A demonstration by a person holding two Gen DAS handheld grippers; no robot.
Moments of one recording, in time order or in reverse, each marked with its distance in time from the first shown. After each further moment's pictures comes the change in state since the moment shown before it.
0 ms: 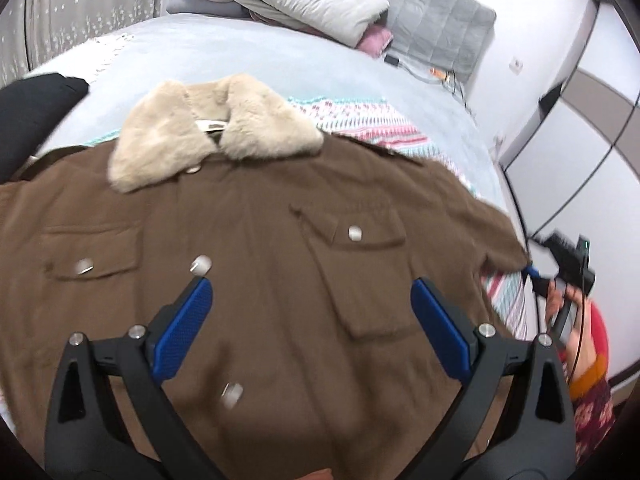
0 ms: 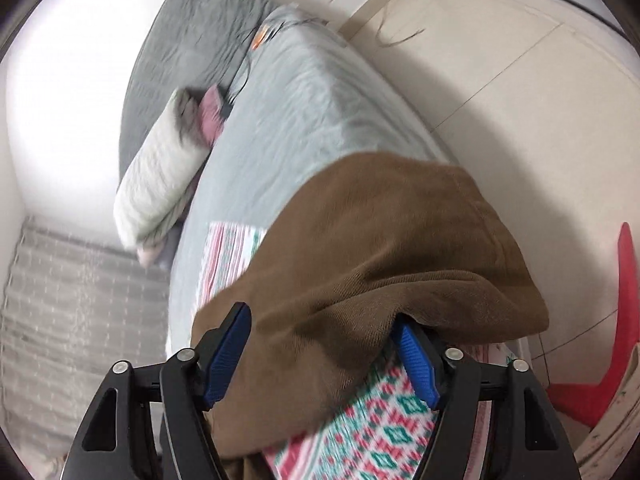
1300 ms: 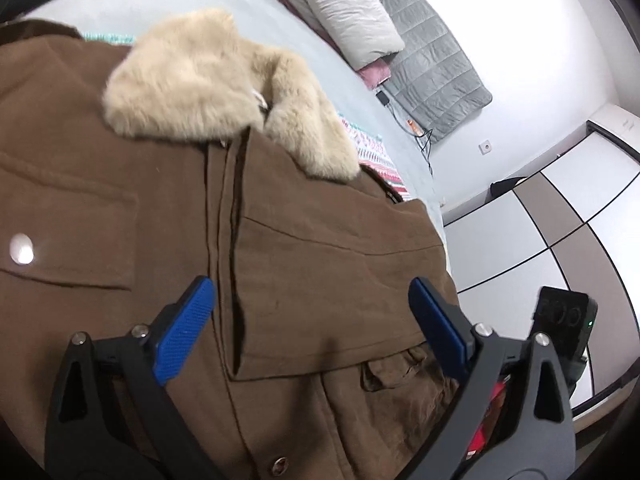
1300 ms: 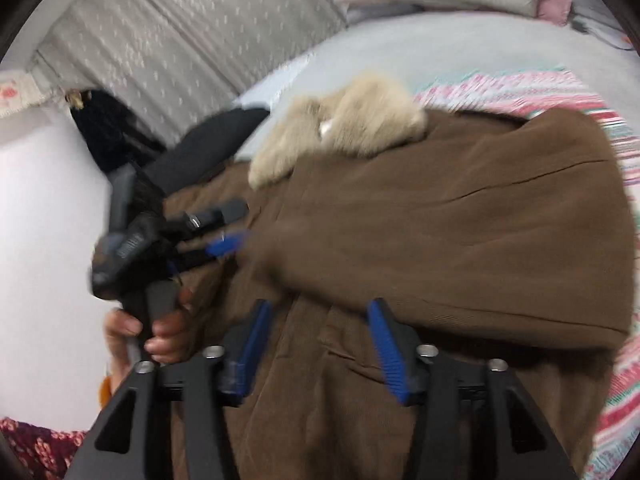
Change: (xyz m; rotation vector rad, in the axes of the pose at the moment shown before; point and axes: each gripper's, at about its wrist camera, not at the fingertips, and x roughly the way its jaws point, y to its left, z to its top) left arm 0.043 0.112 -0.009 -0.321 0.007 -0.341; right arm 0.046 0.244 -0.278 -1.031 0.565 0.228
